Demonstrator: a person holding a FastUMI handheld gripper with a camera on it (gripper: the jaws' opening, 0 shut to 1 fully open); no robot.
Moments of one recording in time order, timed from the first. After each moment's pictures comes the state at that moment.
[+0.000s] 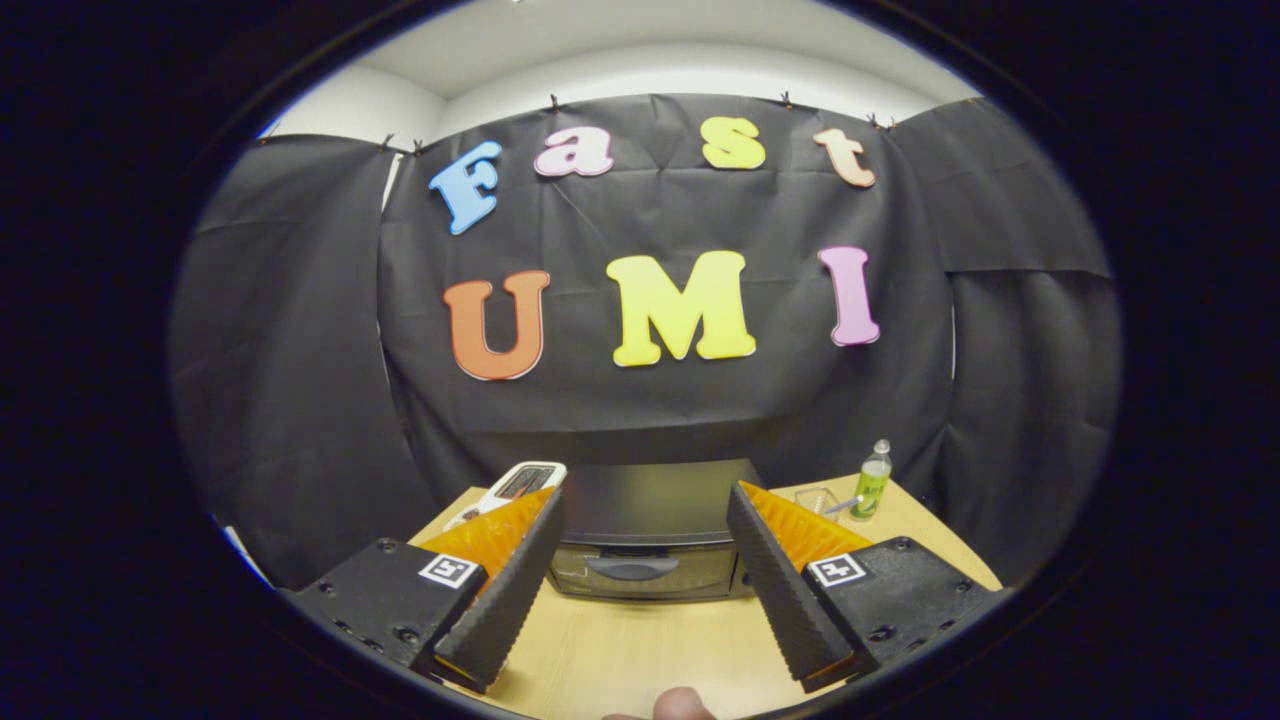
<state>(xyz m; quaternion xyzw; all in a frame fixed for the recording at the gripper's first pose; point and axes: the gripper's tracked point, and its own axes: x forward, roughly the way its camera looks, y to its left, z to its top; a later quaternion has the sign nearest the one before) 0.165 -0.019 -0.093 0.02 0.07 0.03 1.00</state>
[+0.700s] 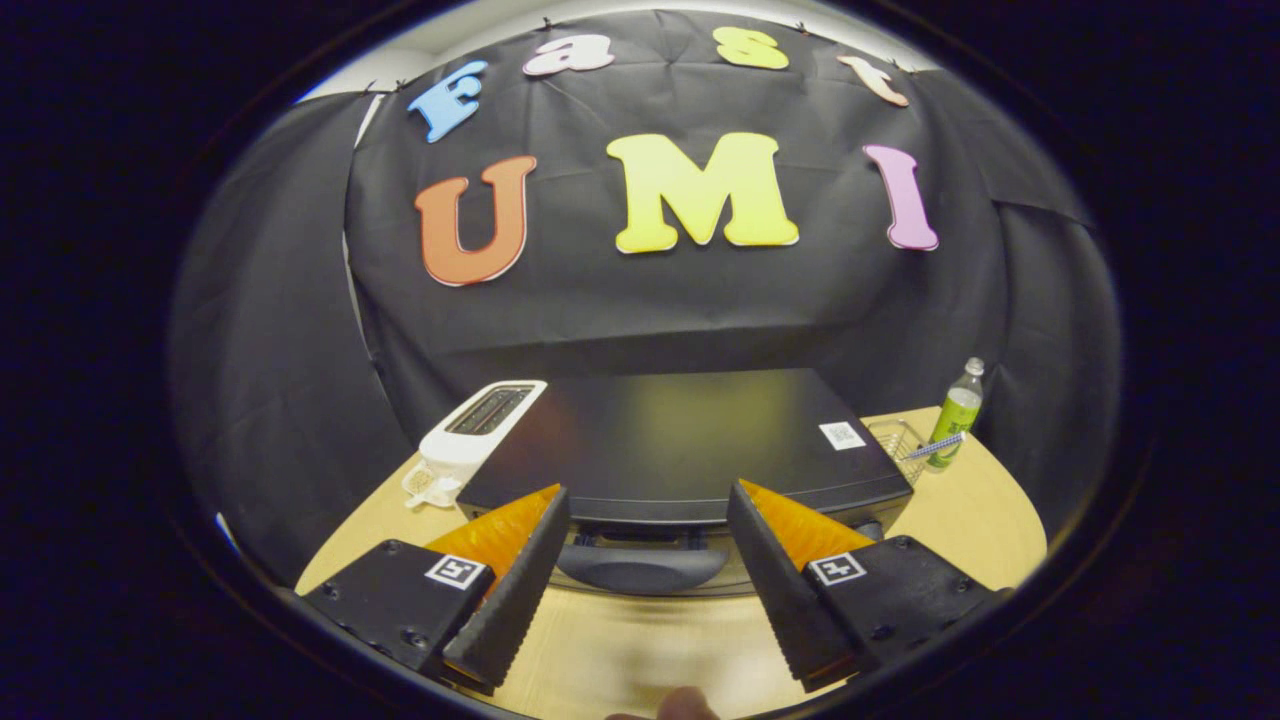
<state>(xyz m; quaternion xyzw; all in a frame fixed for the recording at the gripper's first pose) 0.303 0.000 -0.236 0.01 0.17 0.04 0.98</state>
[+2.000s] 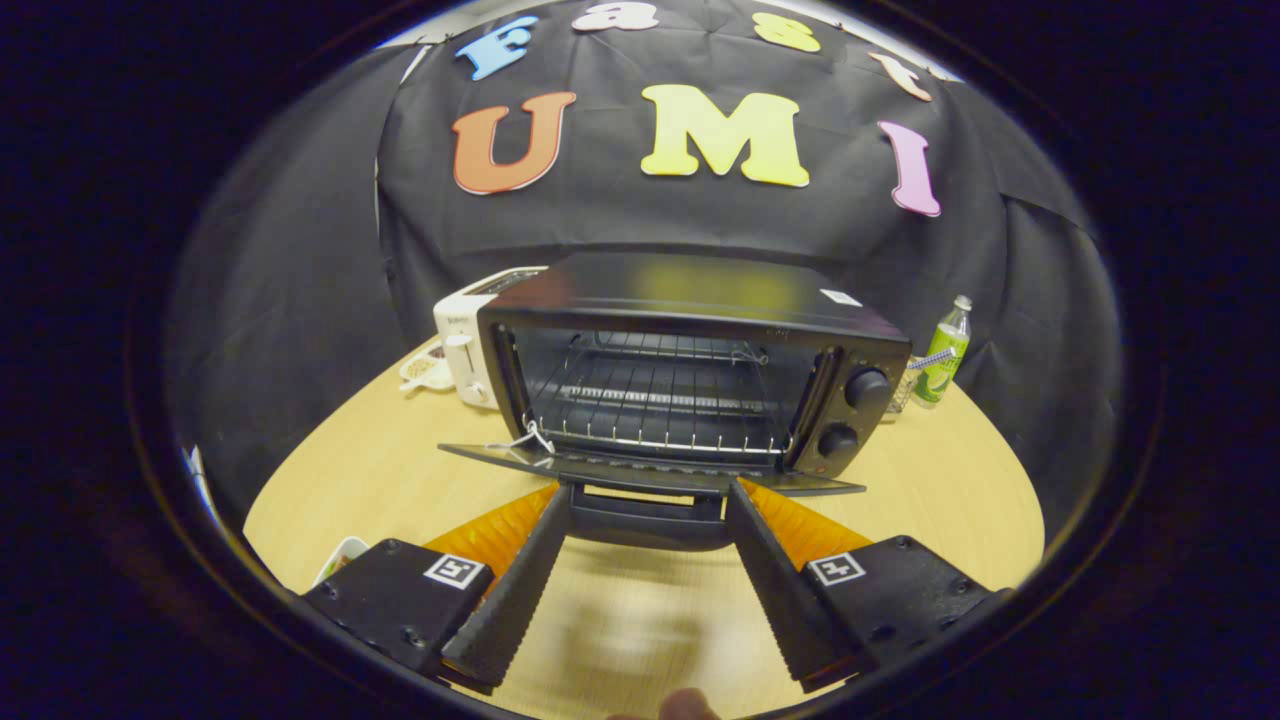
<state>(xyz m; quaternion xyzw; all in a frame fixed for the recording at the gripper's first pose) 0.204 0.002 -0.341 -0.04 0.25 0.04 0.97</state>
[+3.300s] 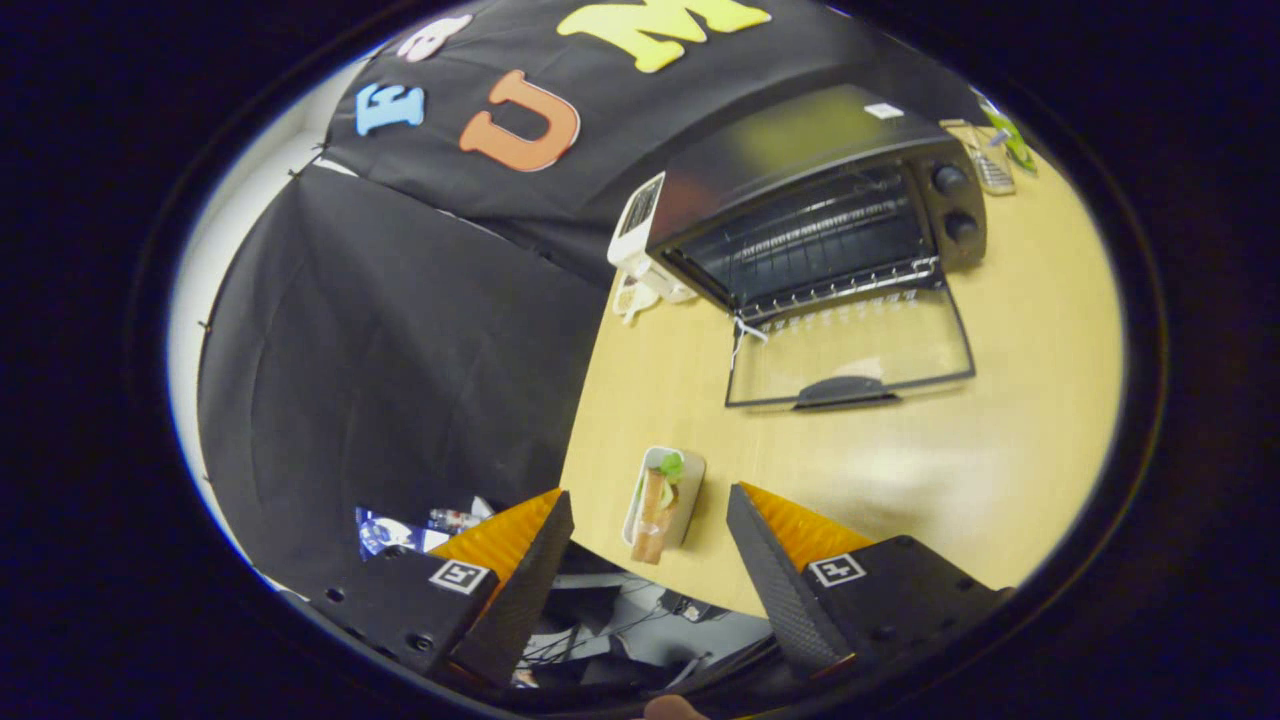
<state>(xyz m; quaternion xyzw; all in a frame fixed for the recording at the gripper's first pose) 0.087 0.077 -0.253 0.28 0.49 0.28 0.78</state>
